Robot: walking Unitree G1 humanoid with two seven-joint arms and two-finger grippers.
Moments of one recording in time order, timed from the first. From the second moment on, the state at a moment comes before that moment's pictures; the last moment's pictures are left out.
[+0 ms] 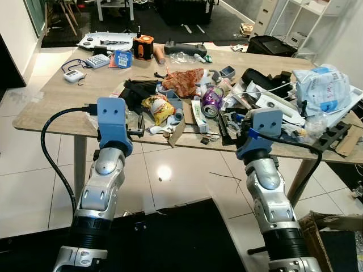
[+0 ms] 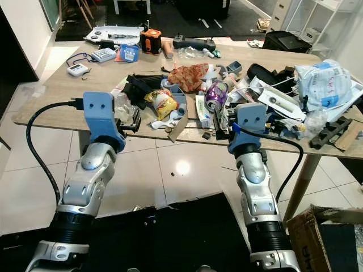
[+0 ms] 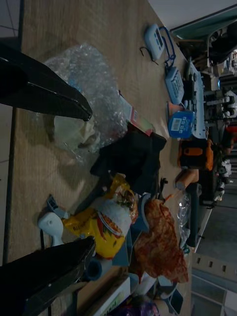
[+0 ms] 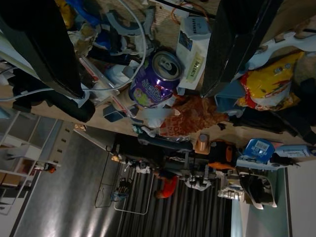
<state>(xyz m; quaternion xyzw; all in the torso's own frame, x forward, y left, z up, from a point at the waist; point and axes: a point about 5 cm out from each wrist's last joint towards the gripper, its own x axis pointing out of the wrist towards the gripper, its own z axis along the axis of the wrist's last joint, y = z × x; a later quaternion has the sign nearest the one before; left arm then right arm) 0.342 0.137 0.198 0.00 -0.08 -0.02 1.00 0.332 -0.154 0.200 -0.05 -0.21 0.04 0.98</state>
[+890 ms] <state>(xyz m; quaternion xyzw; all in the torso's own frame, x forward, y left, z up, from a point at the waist) 0.342 0.138 0.197 -0.01 -0.07 -0.03 1.00 0.331 -0.154 0.197 -0.05 -0.20 0.04 0.98</state>
